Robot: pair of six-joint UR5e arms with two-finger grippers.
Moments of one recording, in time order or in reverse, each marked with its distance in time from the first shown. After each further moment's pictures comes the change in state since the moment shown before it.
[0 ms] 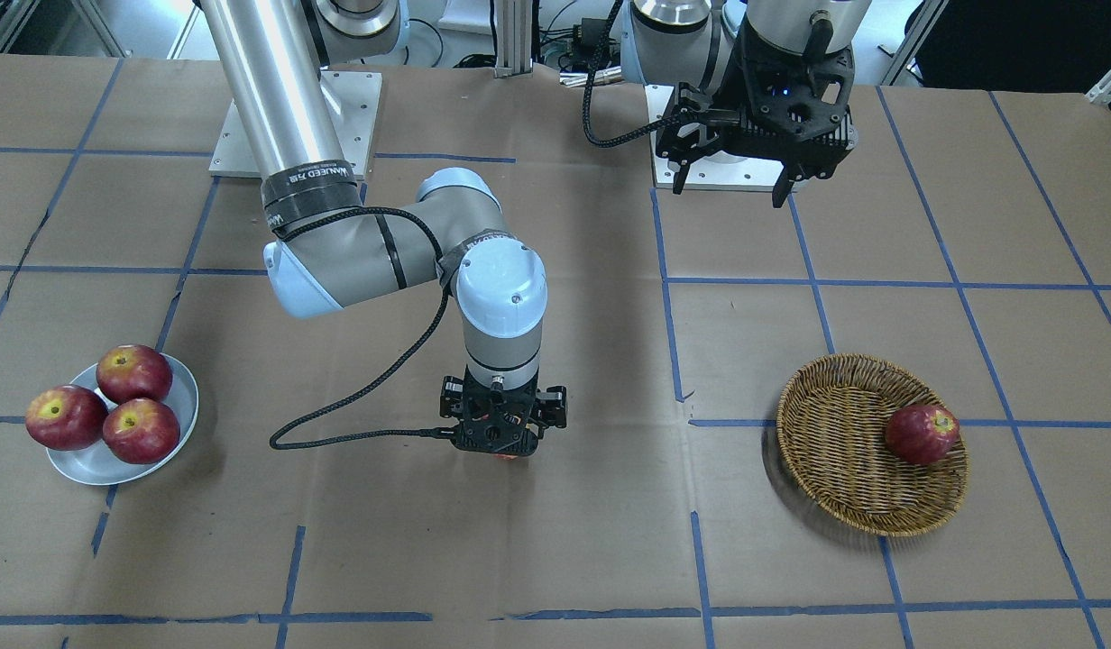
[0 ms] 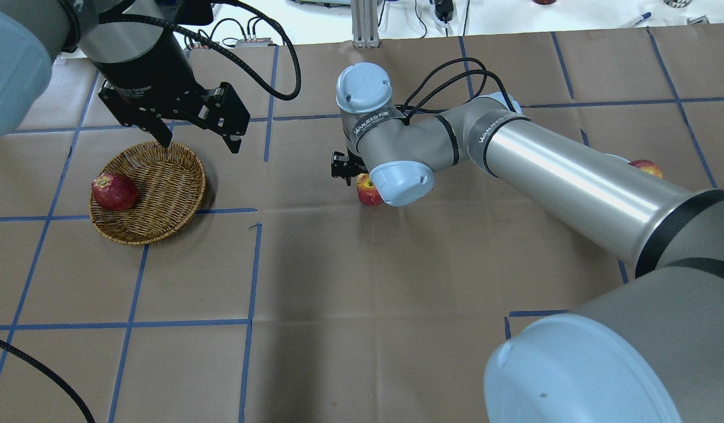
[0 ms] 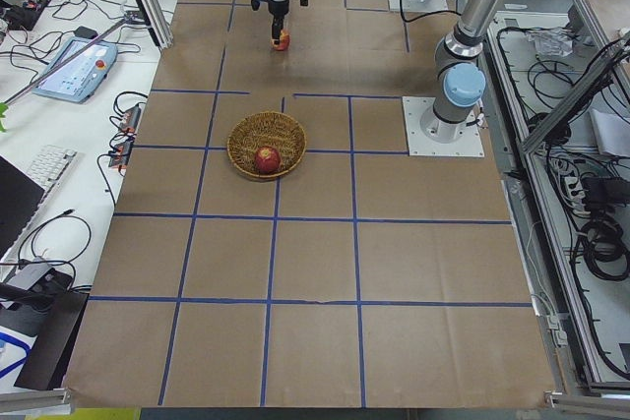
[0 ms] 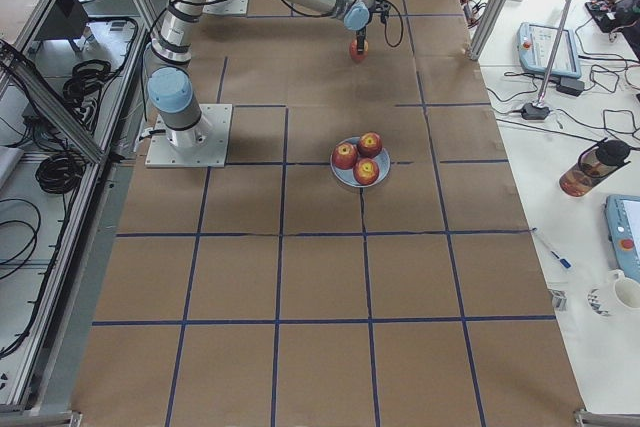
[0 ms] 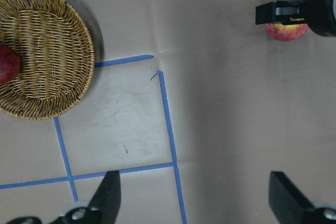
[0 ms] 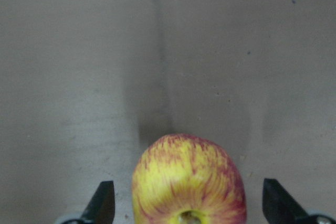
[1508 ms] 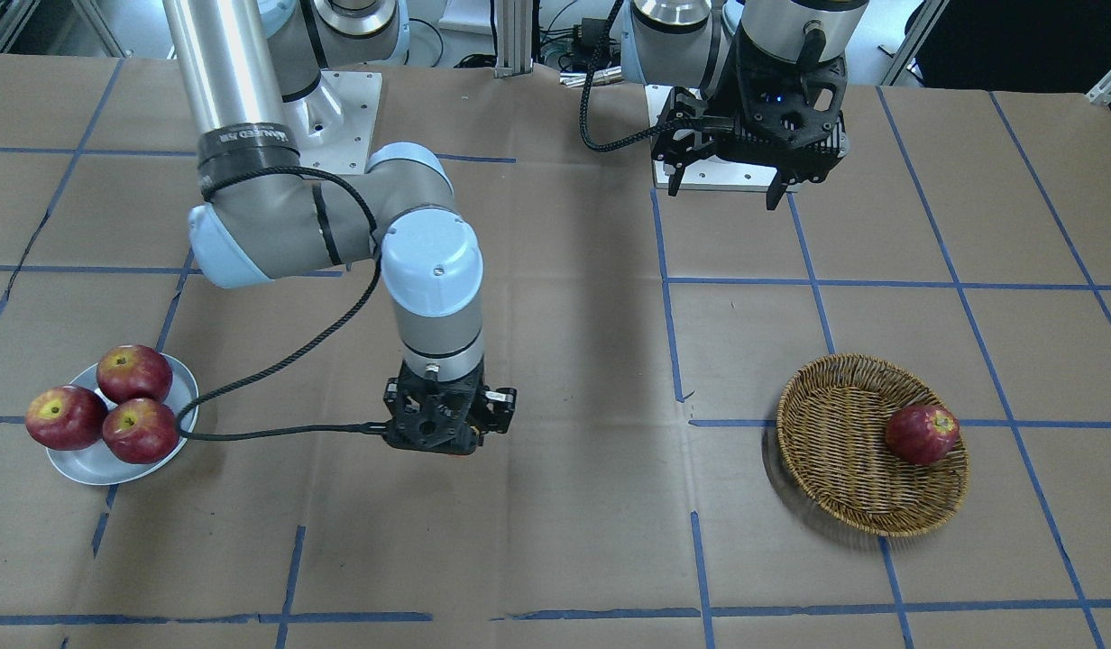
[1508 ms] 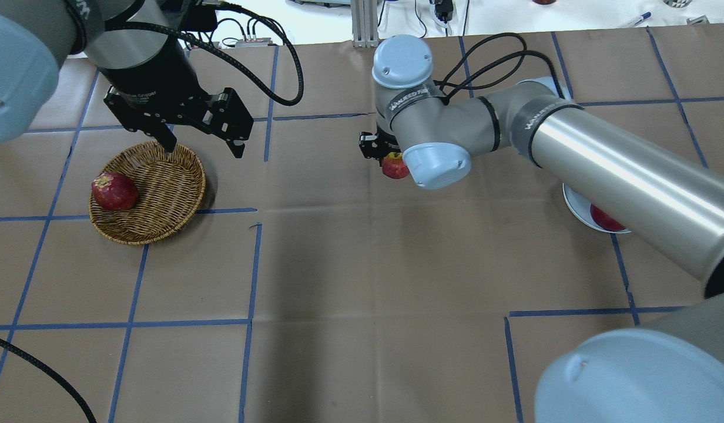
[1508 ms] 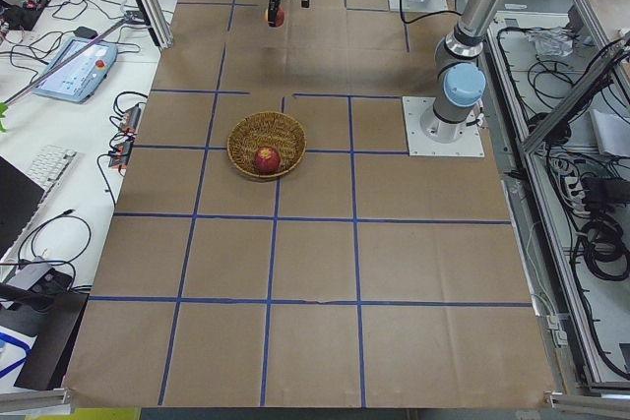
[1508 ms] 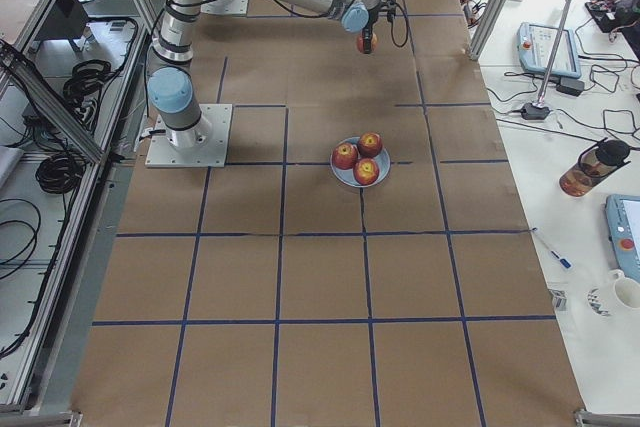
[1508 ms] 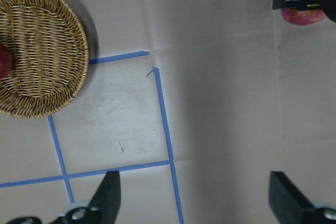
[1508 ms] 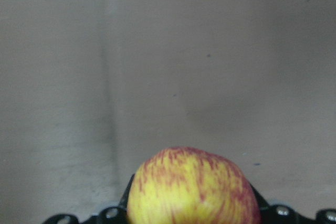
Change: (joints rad) left arm -0.002 0.001 -0.014 0.002 -0.008 0.000; right arm -0.125 -0.130 0.030 0.038 -0.007 -0.132
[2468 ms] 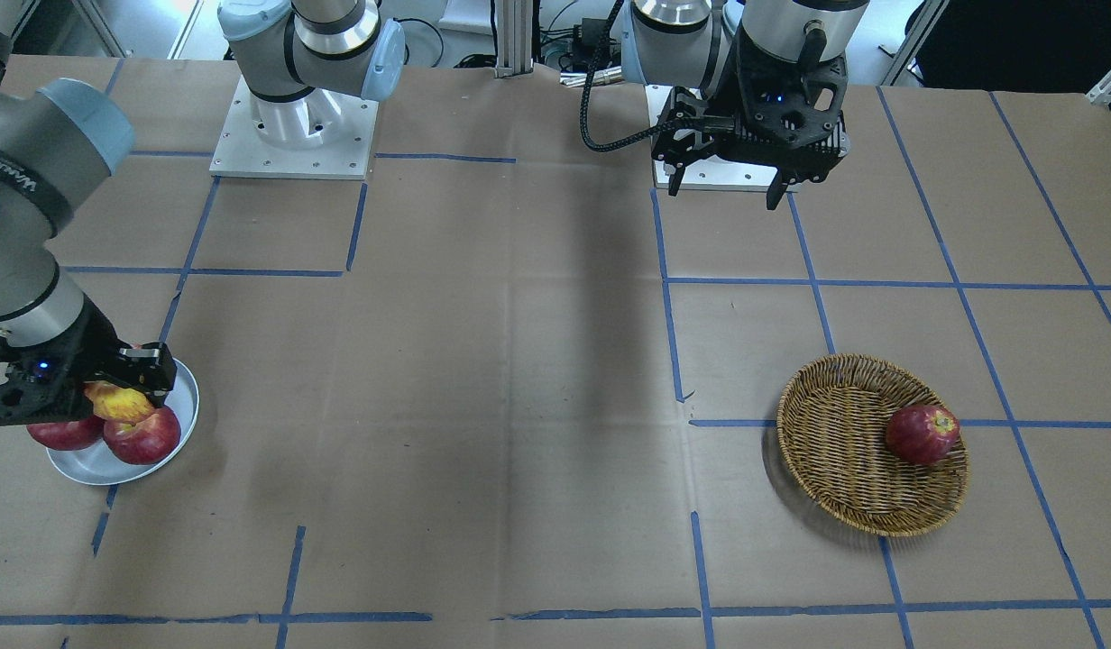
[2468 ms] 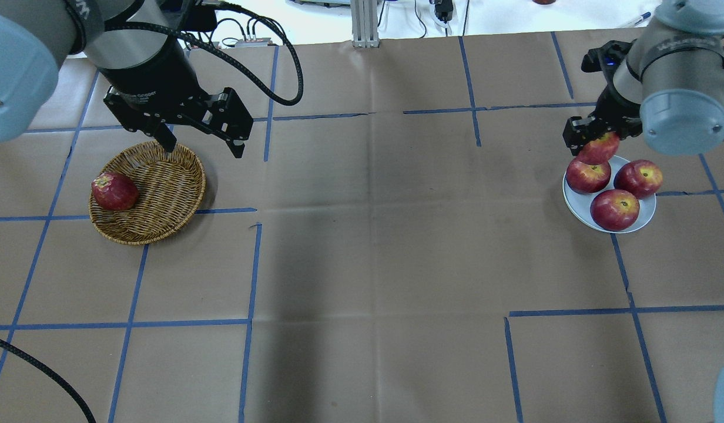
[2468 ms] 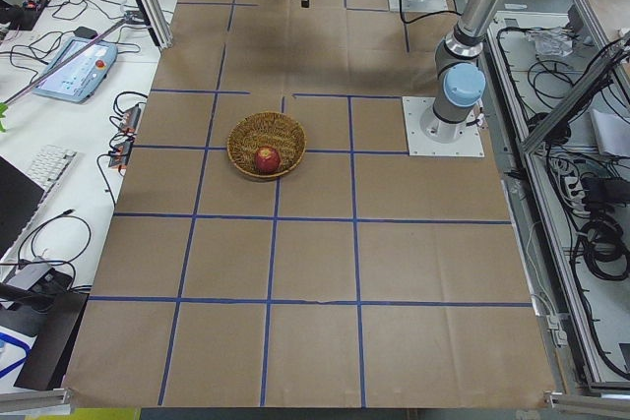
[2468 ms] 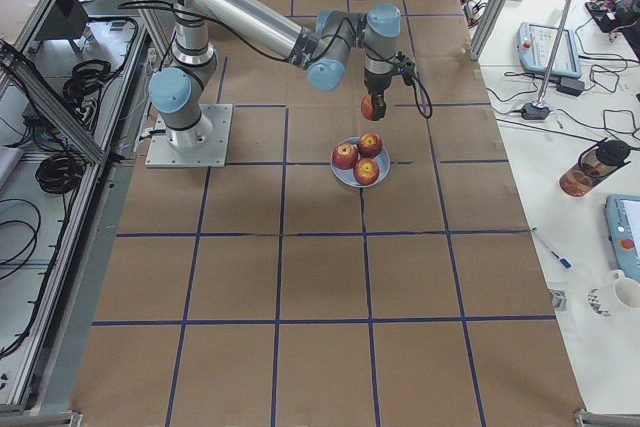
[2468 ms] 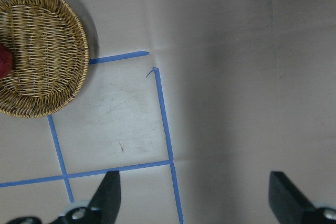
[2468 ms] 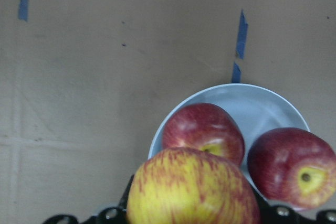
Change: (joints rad) left arm 0.000 0.000 0.000 0.000 0.000 -0.002; right arm -0.596 -0.209 0.185 0.092 0.017 -0.810
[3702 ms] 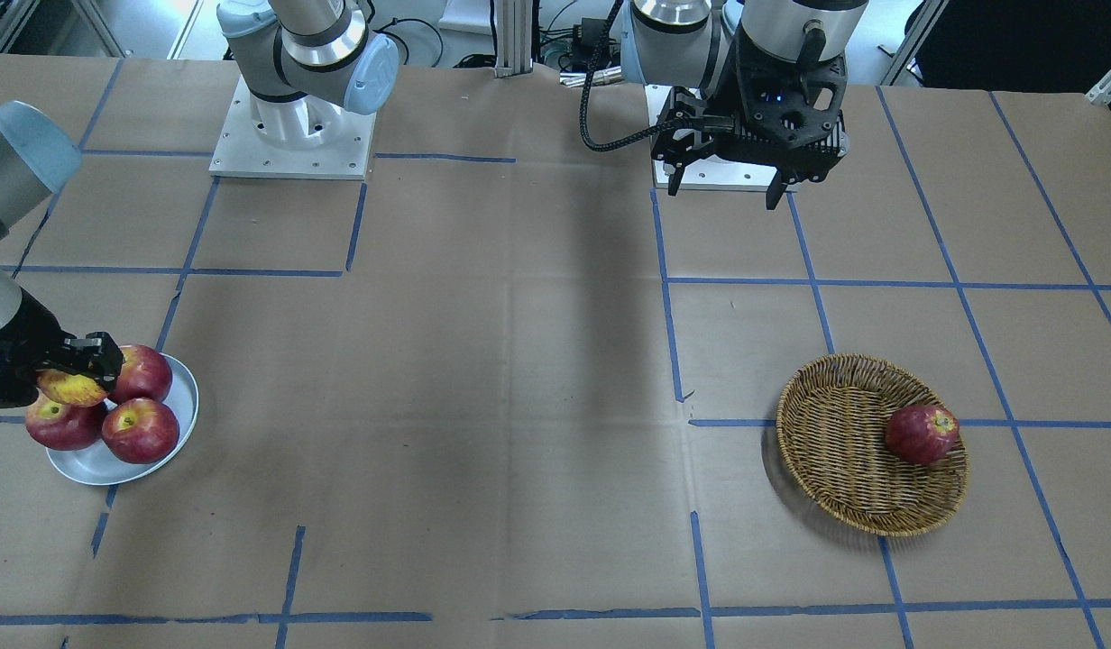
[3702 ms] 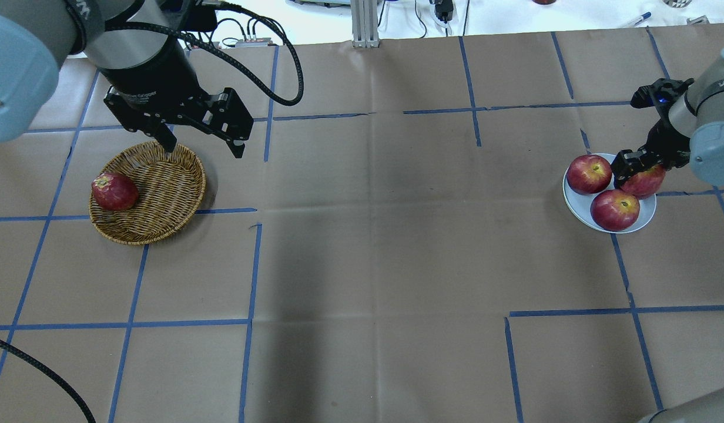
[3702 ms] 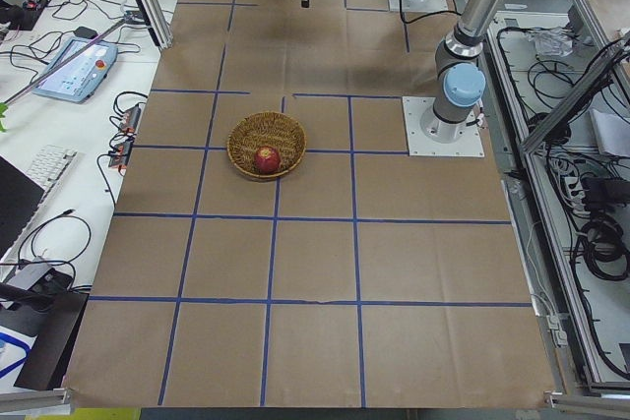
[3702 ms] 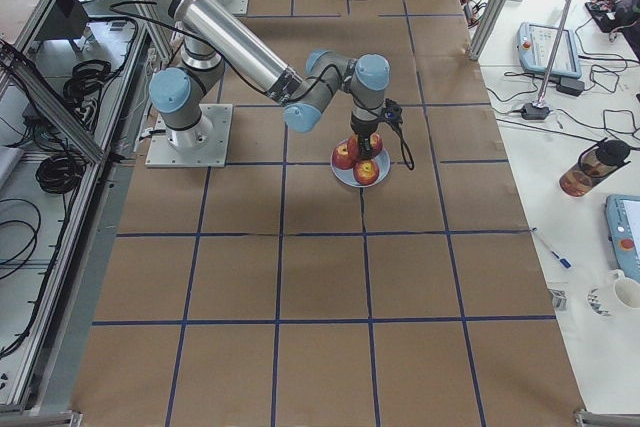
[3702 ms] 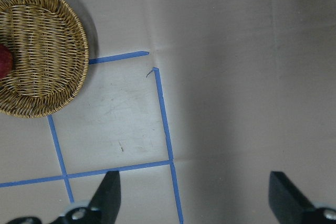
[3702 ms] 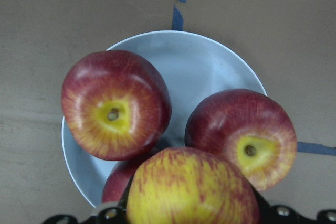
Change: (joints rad) left arm 0.000 0.000 0.000 0.000 0.000 0.000; right arm -0.124 0.027 0.078 -0.077 0.005 -0.136
